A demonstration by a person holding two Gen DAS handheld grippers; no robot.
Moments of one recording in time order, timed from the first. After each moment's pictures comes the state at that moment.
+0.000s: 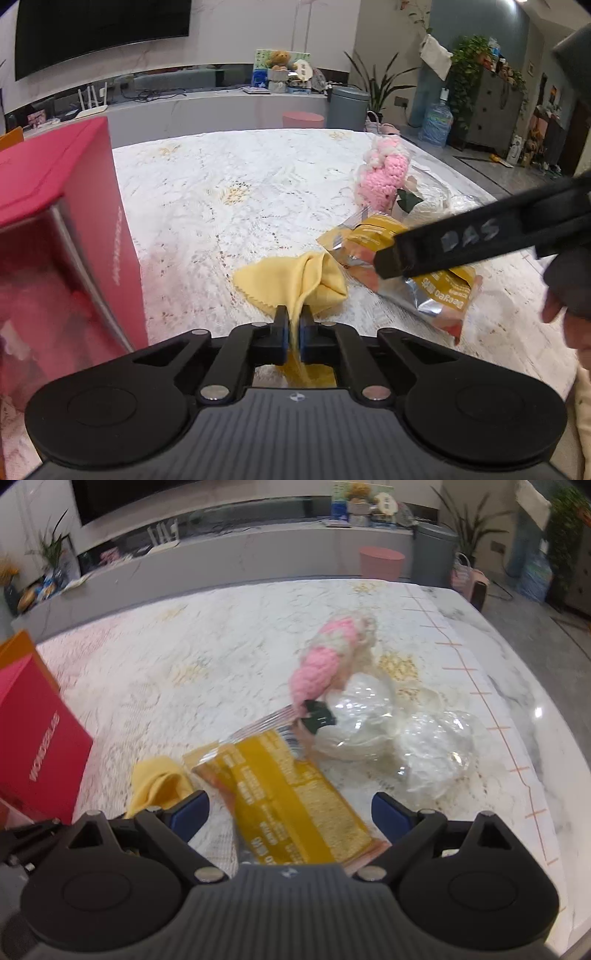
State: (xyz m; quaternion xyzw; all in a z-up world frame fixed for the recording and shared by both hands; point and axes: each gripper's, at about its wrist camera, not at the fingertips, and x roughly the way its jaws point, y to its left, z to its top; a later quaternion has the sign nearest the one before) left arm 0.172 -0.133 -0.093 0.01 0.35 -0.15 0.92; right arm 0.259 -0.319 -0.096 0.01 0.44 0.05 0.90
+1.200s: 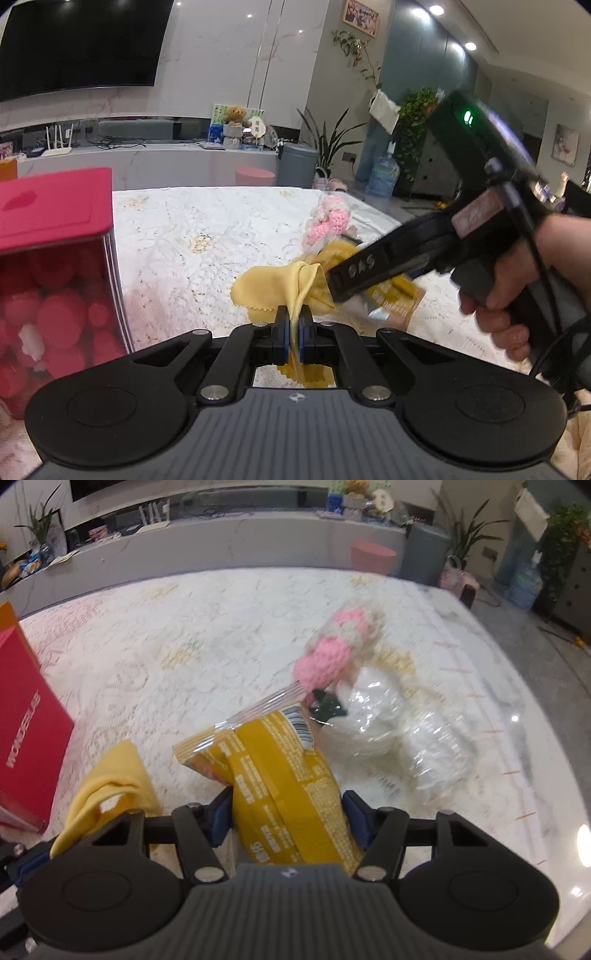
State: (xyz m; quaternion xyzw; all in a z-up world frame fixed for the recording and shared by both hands) left arm 0.140 -0.117 -0.079 -0.03 0.26 -0.22 0.94; right arm 0.264 -0.302 -0.097 -0.02 0.45 0.01 0.89
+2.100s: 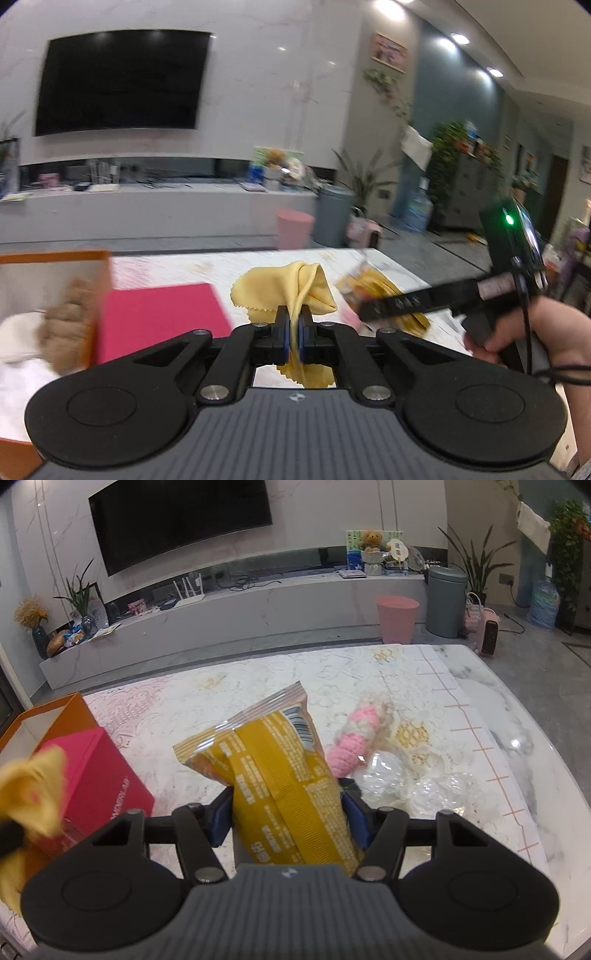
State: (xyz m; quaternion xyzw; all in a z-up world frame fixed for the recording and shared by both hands) left arm 0.090 -0.054 0.030 -0.04 0.21 -0.16 0.96; right arm 0.233 -0.315 -0.032 0.06 0.36 0.09 0.93
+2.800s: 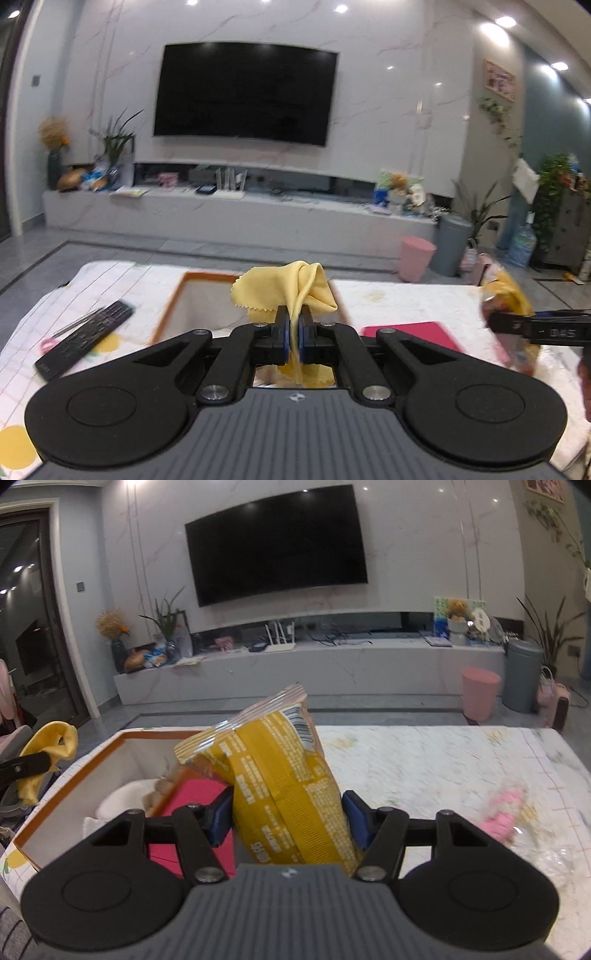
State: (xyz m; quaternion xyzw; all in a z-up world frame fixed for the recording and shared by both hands) left arm 0.088 0.101 0.053 -0.06 0.21 0.02 0.98; right arm 0.192 -0.186 0.018 0.03 0.26 0.20 0.94
